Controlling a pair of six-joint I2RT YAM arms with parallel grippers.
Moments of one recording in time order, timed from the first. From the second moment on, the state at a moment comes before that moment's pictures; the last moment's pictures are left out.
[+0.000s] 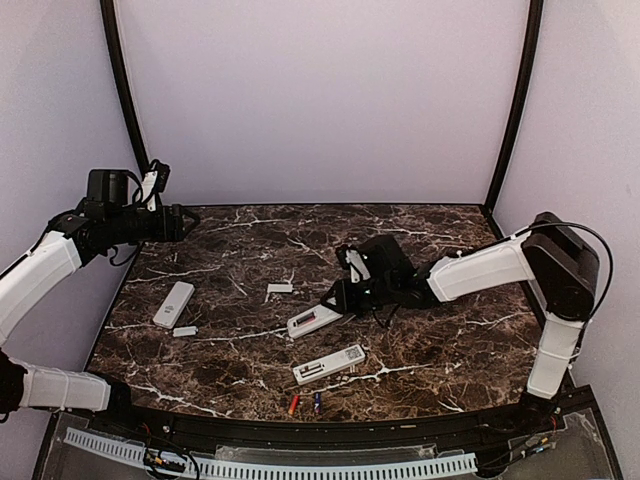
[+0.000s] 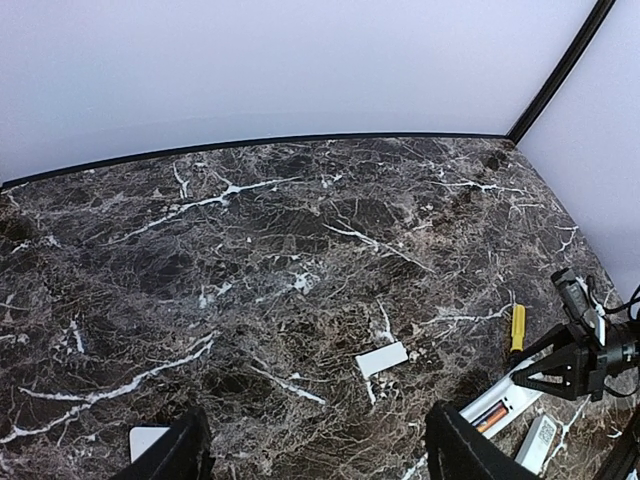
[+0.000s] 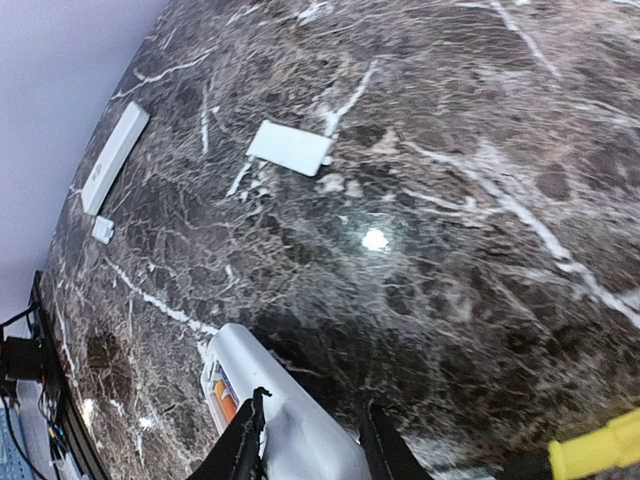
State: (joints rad) left arm -0.19 1.11 0.99 -0.41 0.29 -0.13; right arm 0.87 1.82 1.01 0.12 -0.17 0.60
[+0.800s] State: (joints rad) left arm -0.46 1.24 0.69 0.02 0.47 -0.50; right arm 0.89 1.96 1.17 0.05 -0.29 0.43
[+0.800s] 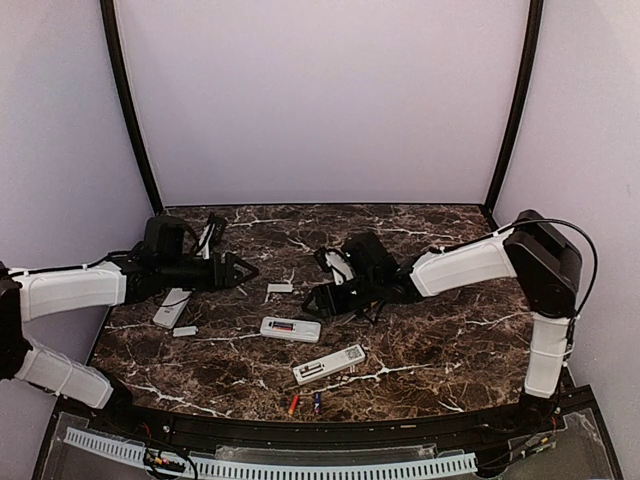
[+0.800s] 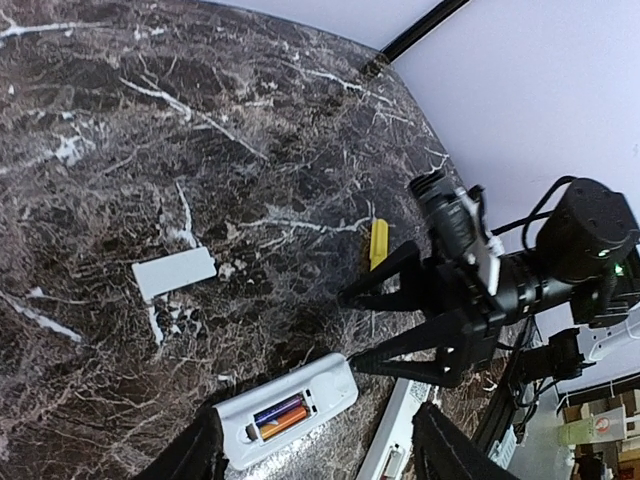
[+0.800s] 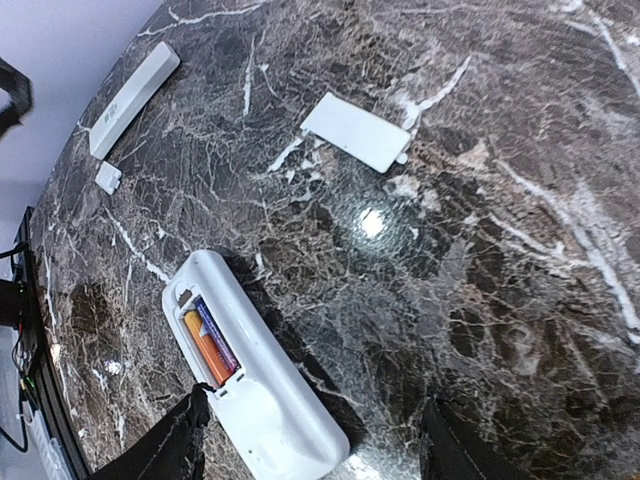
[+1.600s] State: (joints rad) left arm -0.59 1.75 0.87 0.10 0.50 -0.46; right arm 0.87 1.66 0.91 0.06 -0.02 0.59
